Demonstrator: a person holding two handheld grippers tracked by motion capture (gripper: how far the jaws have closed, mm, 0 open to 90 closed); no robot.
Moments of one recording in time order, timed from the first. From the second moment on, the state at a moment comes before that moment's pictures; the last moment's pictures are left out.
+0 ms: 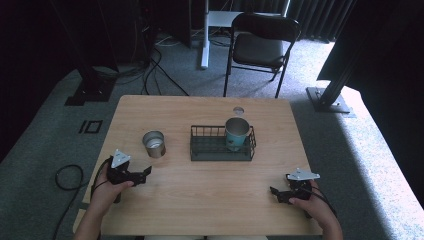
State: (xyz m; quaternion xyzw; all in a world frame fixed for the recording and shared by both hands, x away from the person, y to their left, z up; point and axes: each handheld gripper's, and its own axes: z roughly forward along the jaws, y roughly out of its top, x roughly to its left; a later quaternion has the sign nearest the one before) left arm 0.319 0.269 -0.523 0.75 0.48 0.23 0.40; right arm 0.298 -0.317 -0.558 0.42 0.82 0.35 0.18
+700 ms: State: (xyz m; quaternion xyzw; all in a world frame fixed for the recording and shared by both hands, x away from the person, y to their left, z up) left arm 0.351 0.257 -0.508 0.73 0.47 0.25 0.43; right arm 0.298 -0.318 -0.558 0.42 0.82 0.35 0.18
